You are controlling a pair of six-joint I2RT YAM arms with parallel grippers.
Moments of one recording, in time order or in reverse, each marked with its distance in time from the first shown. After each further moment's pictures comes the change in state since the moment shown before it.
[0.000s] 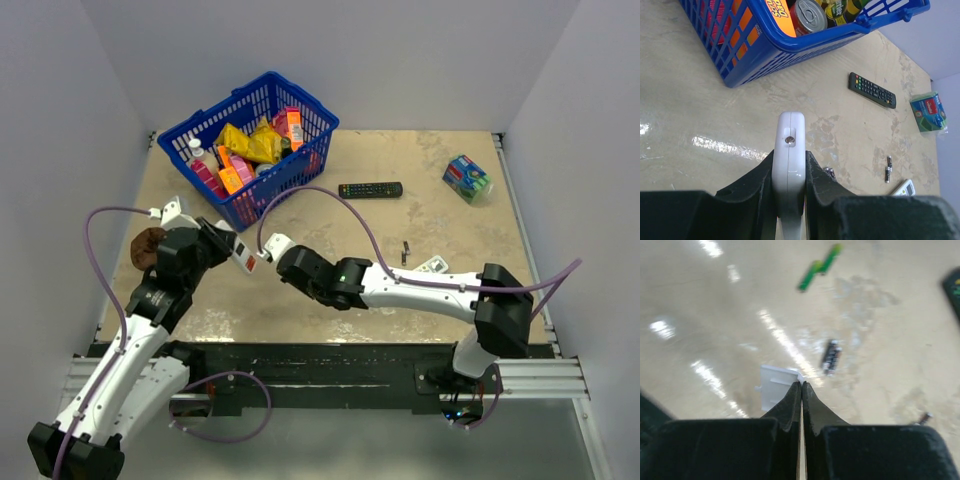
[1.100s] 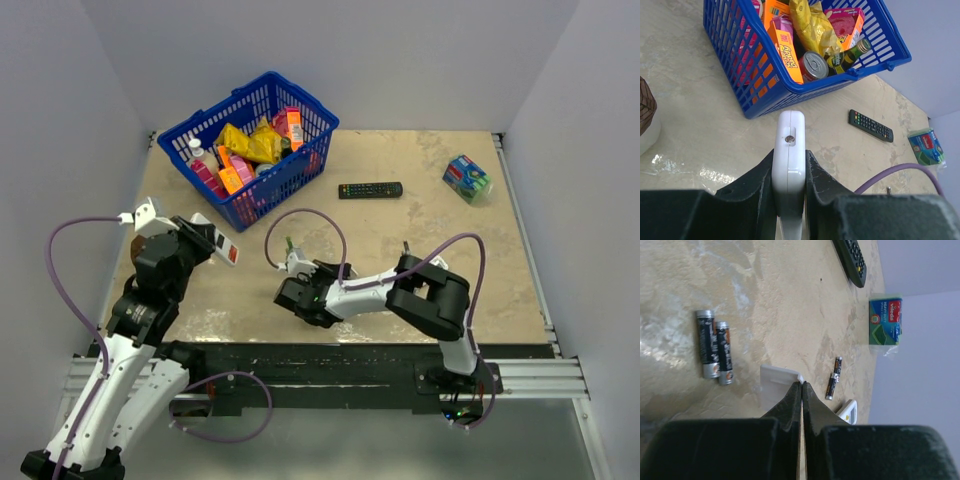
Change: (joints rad) left arm 0.000 -0.113 0.090 -0.092 -0.155 0.037; right arm -0.006 0.345 -0.133 0.153 0.779 0.008
